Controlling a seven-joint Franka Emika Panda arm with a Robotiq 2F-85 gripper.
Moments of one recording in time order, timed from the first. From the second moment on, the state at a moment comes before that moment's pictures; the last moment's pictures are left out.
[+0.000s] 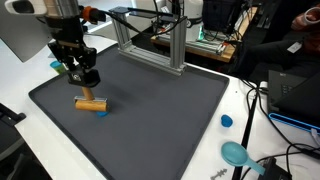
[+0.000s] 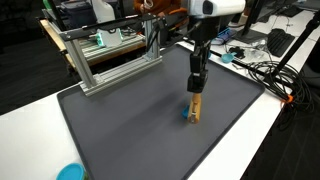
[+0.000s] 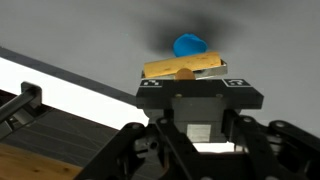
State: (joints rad) arm -0.08 0.58 0.04 -1.52 -0.09 2.32 -0.36
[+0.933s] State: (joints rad) arm -0.10 0.62 0.05 -1.52 -0.10 2.34 -0.55
